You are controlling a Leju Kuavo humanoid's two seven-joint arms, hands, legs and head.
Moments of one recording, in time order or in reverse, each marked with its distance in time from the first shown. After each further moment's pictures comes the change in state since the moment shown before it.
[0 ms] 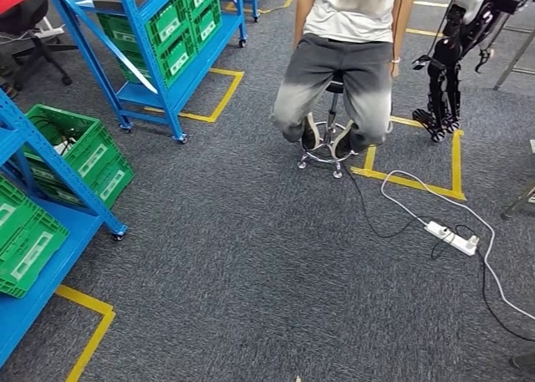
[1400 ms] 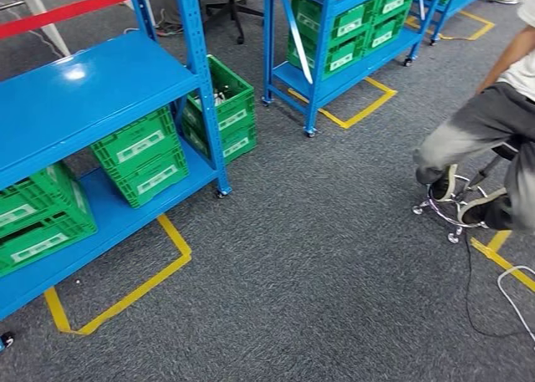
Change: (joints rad) left arm -0.007 0.023 -0.027 0.000 -0.016 -0.018 0.001; right arm -0.001 0.002 -0.030 0.000 0.025 0.021 0.020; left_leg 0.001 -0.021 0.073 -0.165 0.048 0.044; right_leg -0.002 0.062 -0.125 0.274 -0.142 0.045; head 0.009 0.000
